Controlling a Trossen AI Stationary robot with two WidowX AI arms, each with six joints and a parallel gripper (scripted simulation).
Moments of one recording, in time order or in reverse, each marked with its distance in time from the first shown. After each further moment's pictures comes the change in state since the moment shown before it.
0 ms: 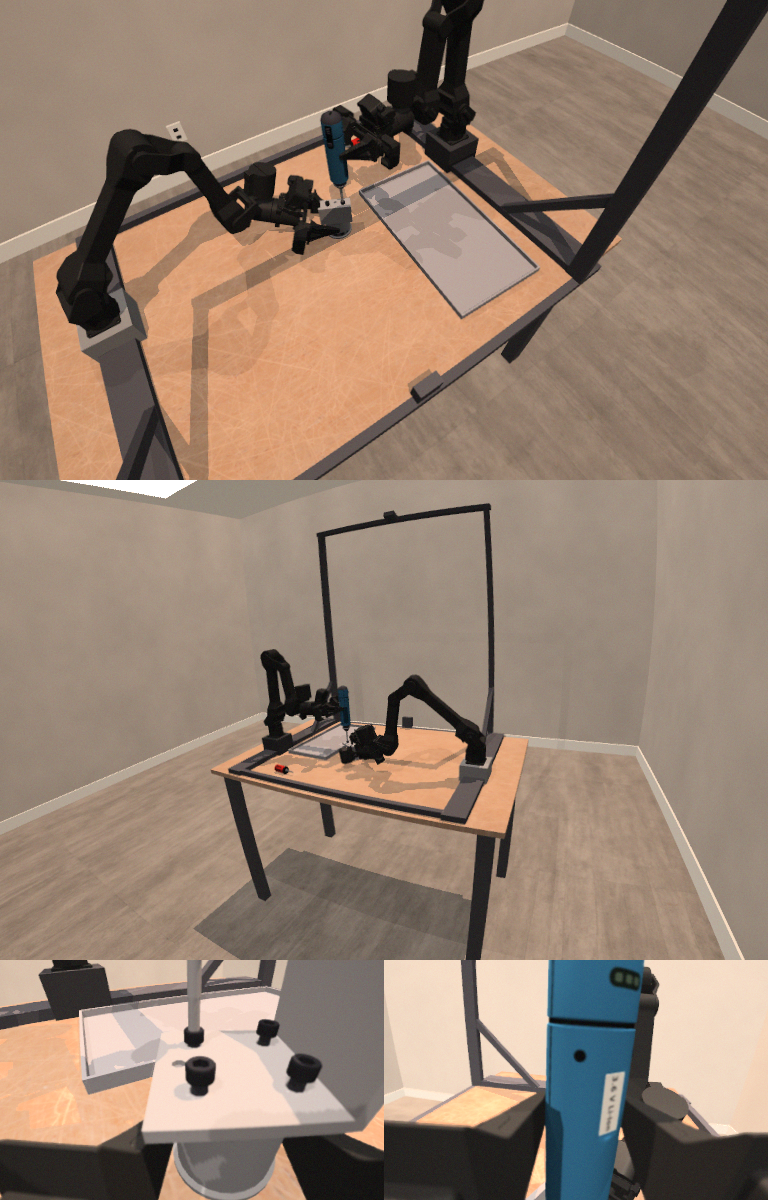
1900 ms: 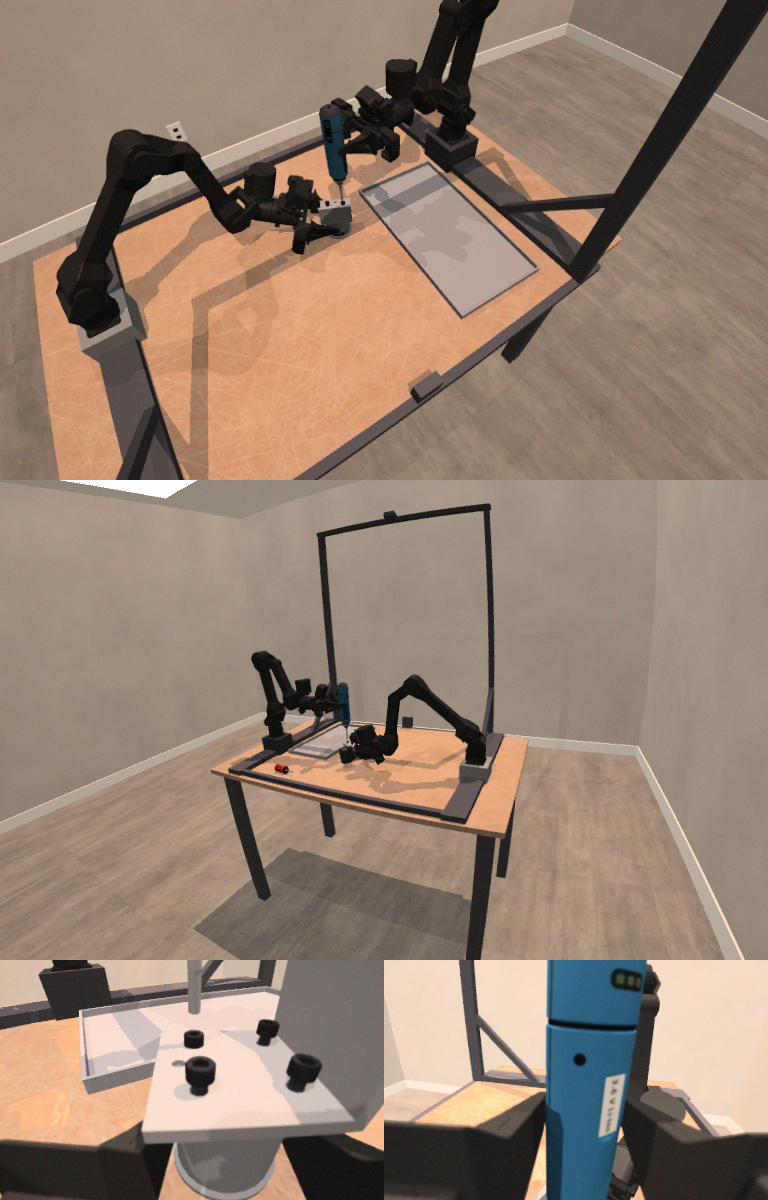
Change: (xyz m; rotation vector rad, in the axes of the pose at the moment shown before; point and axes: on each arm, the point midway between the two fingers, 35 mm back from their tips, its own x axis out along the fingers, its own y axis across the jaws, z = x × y) left arm 0.000 0.000 0.000 0.000 0.000 0.000; right arm 0.001 0.000 0.016 0.003 0.053 0.000
